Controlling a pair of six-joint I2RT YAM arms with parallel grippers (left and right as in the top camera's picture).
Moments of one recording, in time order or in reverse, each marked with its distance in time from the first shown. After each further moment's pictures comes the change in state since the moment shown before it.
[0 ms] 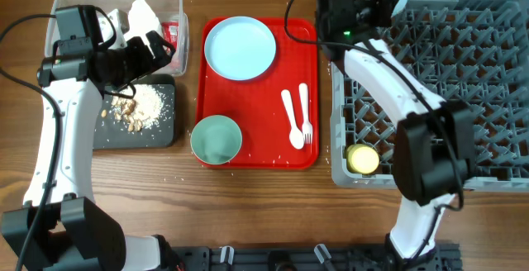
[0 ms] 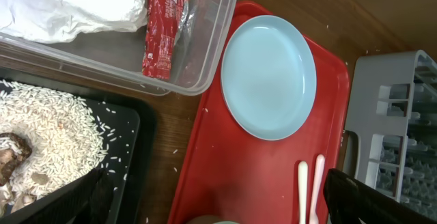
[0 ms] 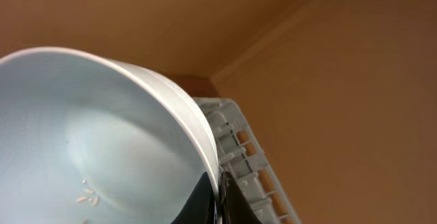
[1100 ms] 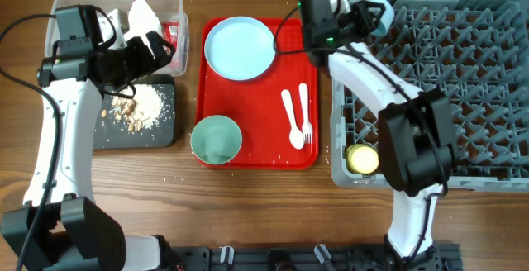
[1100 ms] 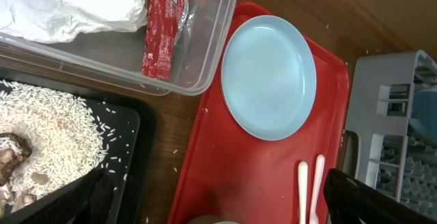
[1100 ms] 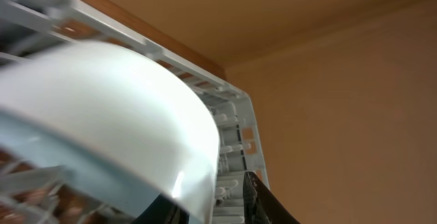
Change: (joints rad) left arm 0.000 0.000 0.000 0.000 0.000 0.000; right arm 0.053 0.072 0.000 -0.110 -0.026 -0.109
